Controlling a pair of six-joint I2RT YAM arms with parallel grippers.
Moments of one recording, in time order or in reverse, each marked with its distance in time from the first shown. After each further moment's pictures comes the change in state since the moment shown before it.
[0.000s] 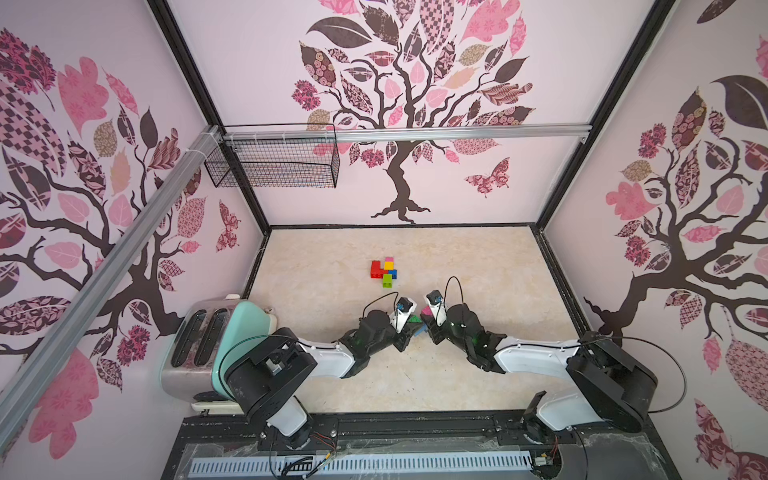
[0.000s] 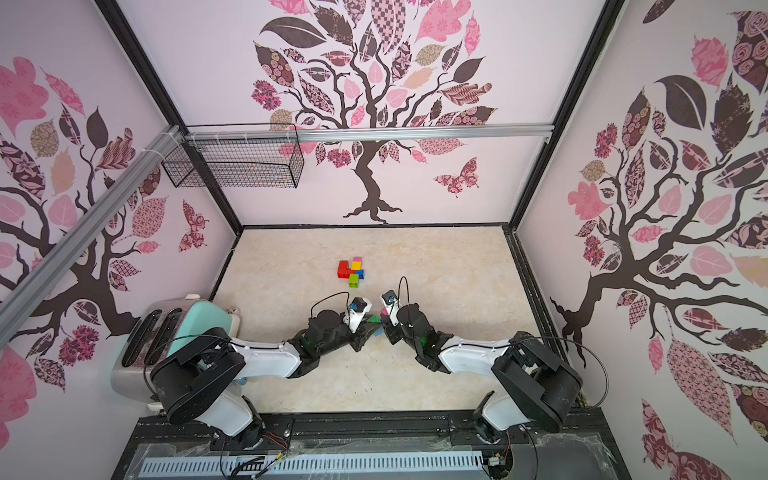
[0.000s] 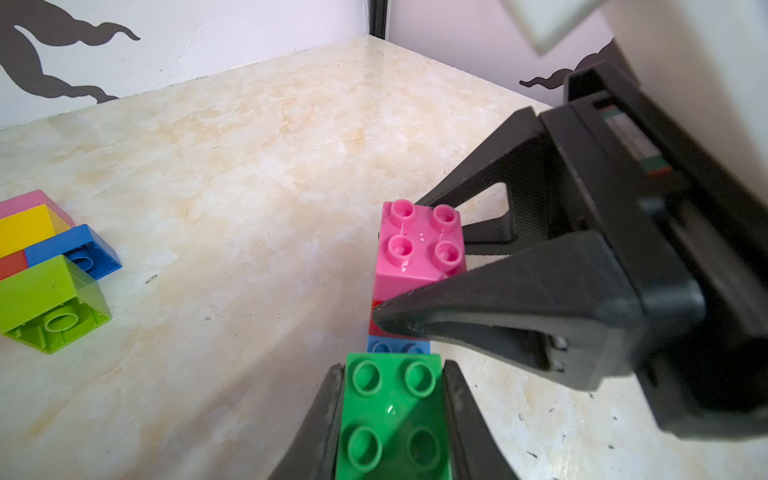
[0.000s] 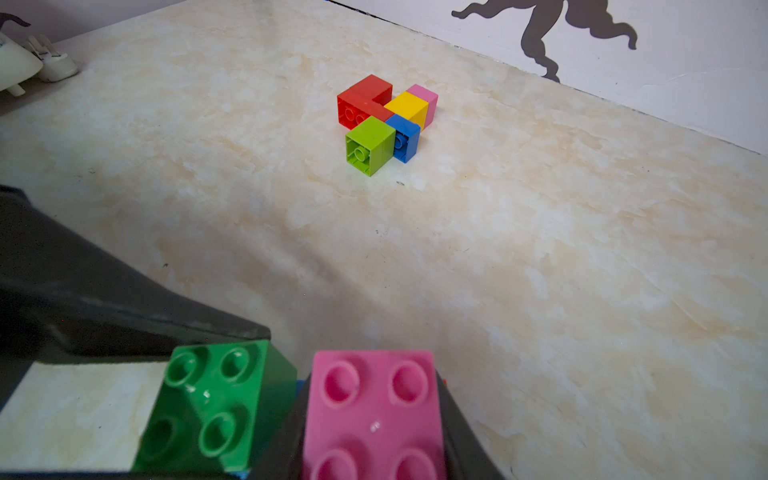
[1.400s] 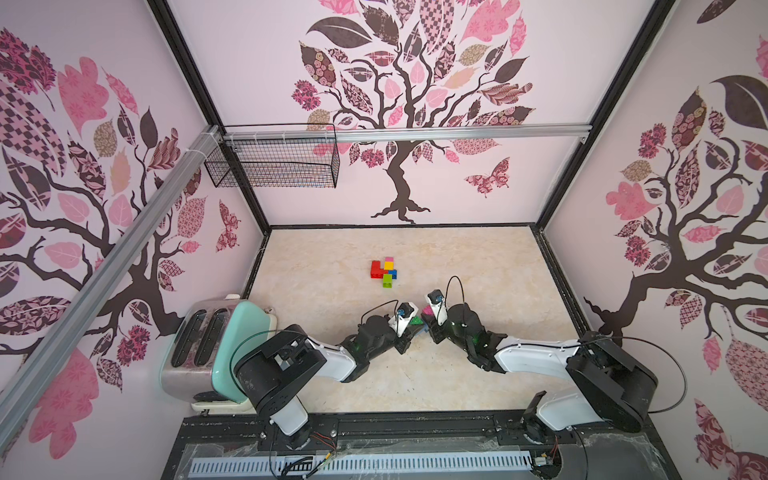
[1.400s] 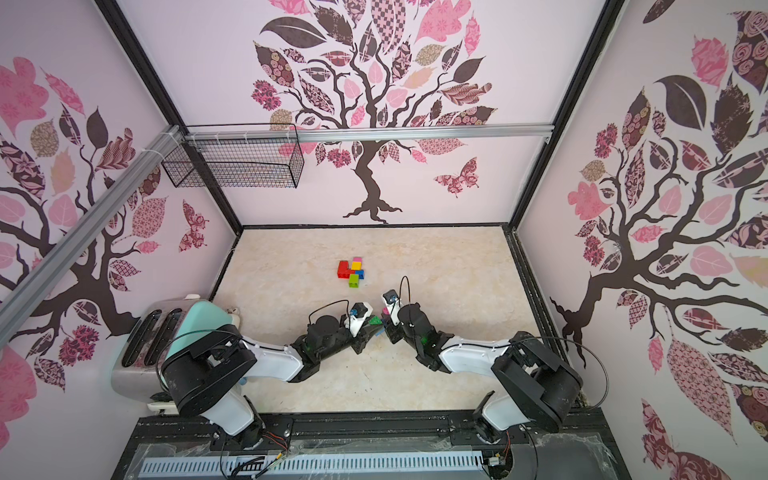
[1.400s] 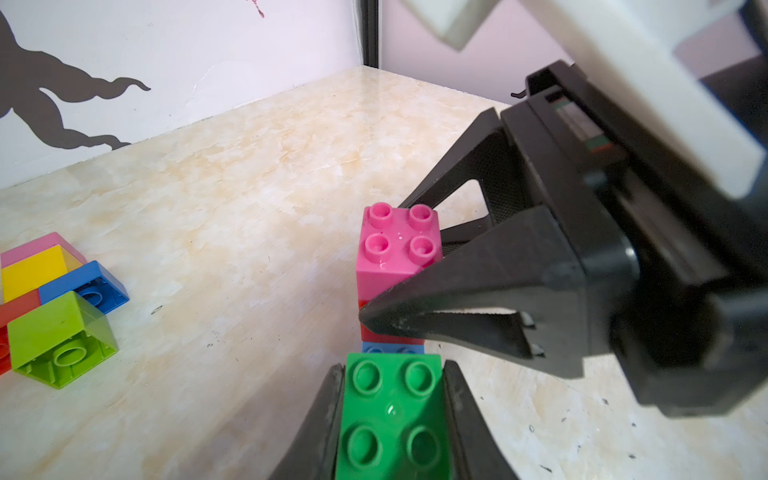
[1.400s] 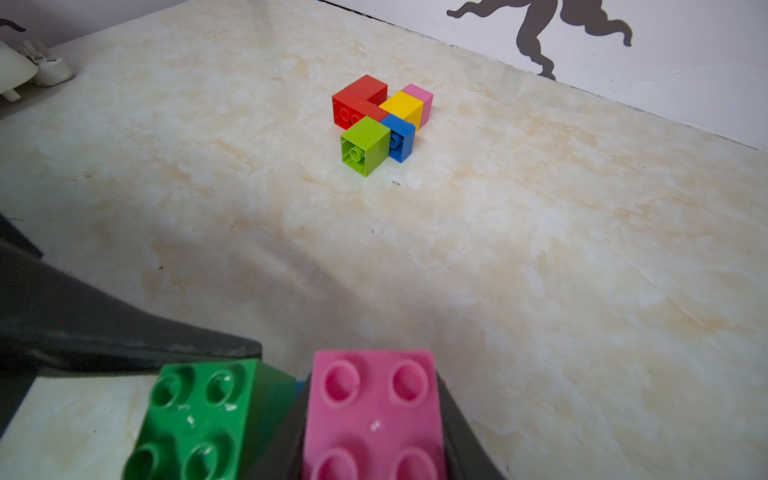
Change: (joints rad) left arm -0.021 0.059 -0.046 0.175 -0.025 0.066; right arm -0.001 0.000 -0.002 0.003 -0.004 0.005
